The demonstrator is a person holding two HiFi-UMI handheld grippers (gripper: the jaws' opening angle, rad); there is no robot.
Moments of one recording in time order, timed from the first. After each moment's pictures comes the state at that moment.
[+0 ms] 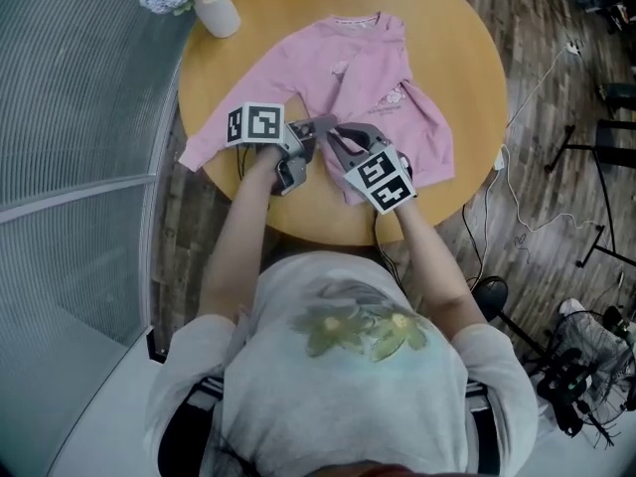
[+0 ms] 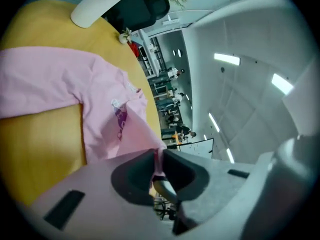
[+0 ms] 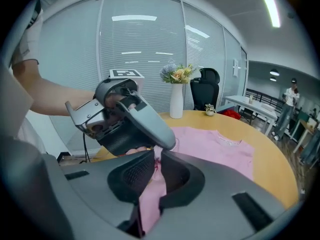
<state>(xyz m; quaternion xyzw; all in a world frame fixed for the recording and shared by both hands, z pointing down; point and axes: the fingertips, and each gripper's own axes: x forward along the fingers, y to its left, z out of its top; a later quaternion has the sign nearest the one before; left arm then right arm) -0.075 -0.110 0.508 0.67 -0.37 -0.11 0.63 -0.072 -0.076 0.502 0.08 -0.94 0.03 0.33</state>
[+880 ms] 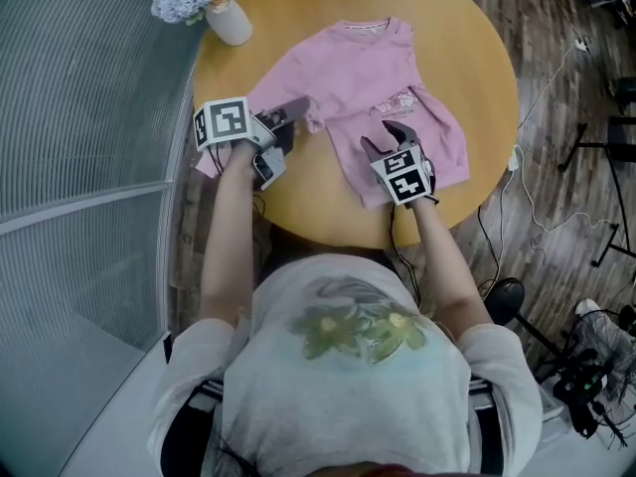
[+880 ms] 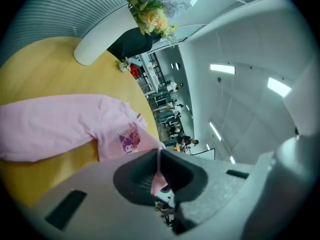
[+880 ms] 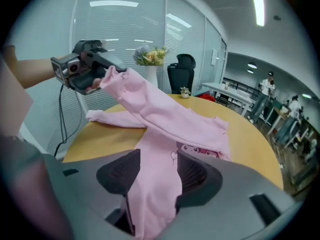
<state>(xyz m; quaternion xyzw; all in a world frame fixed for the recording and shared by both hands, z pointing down) -0.170 -0.111 0.460 0.67 -0.42 -0.15 0.59 -0.031 -0.125 0.554 0.20 -0.90 0.07 0.39</state>
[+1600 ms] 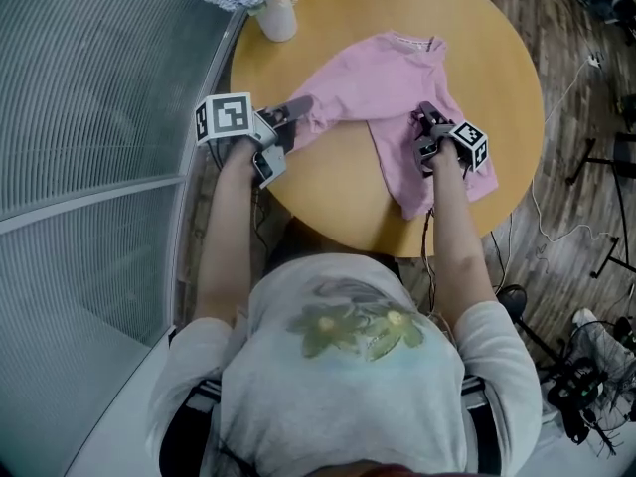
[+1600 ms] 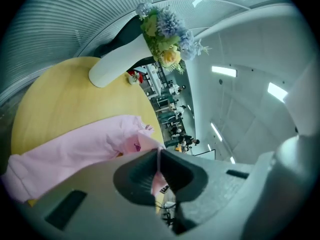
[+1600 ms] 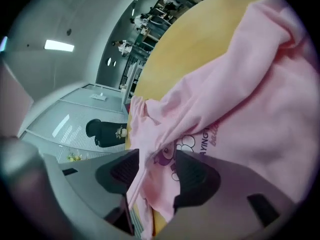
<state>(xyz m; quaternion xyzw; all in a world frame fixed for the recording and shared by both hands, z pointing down) -0.273 -0.084 0.462 0.66 -0.42 -0.14 0.60 -0.021 -0.238 0.635 0.42 -0.60 0.69 -0.02</state>
